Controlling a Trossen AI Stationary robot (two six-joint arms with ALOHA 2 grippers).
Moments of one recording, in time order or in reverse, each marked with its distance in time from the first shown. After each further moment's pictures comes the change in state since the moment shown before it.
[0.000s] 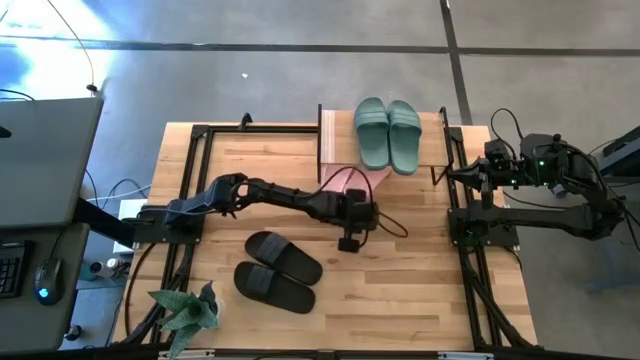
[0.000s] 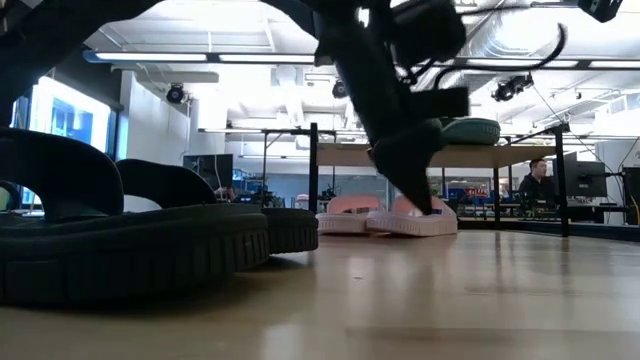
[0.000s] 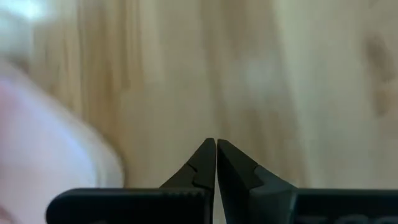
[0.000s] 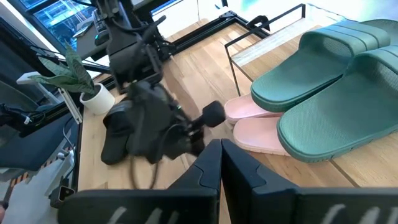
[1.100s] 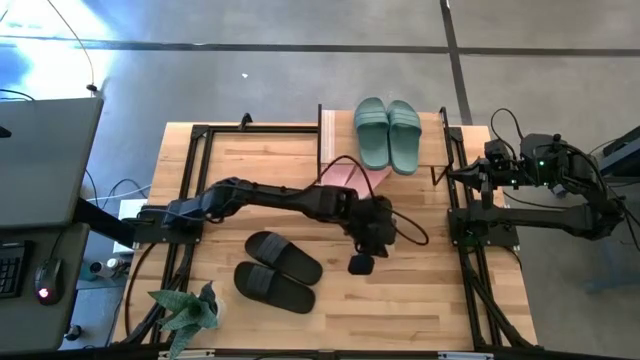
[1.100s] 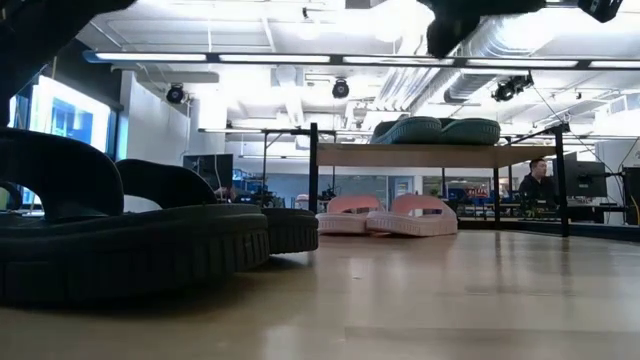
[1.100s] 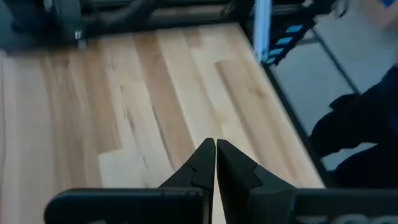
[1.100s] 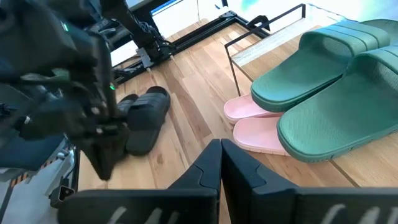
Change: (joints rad) left arm -0.063 -0.022 0.407 -0.131 0.507 -0.186; right arm 0.000 0.000 0.000 0.000 0.000 0.000
